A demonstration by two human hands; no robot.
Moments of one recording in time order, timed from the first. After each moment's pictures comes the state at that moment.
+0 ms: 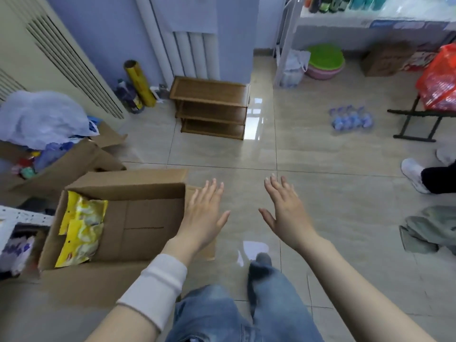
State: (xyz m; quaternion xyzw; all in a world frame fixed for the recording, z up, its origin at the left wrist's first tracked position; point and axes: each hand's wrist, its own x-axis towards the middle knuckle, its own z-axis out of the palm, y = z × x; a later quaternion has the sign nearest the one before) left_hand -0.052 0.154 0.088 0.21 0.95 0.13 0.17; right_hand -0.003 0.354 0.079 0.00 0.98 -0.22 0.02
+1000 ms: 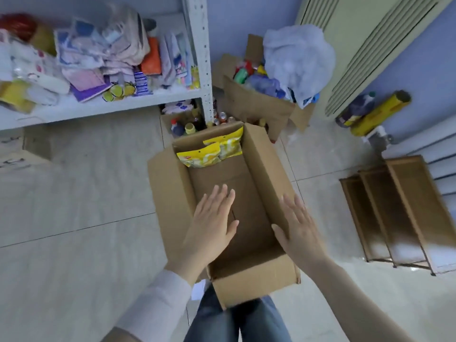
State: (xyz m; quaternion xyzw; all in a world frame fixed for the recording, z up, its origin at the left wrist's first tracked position) left_hand -0.061 -0.052 0.003 -0.35 0.91 0.22 0.03; right_hand -0.227 0.071 0.012 -0.51 0.83 -0.11 0.19
